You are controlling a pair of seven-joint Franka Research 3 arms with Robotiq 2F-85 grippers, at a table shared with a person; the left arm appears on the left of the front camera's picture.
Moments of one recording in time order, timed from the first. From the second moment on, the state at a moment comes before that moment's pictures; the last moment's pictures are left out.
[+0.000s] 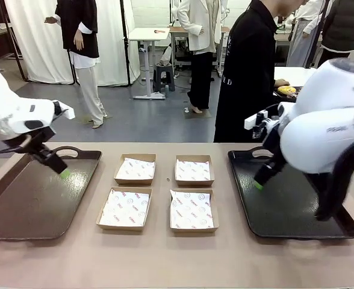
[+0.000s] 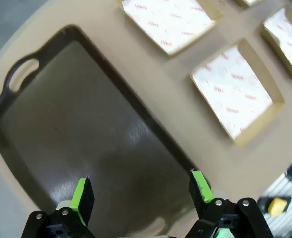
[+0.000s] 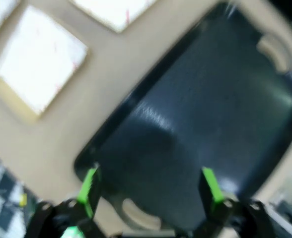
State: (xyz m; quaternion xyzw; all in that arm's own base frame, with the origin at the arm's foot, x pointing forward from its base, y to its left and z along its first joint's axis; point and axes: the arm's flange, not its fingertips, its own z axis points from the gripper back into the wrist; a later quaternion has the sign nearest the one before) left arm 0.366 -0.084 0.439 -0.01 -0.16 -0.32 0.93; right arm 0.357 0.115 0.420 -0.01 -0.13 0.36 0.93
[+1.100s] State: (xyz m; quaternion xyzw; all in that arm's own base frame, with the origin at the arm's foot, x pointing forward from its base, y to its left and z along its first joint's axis) left arm 0.333 -0.024 0.465 -0.20 -0.13 -0.28 0.93; right arm 0.335 0.054 0.442 0.18 -0.10 0.33 0.92
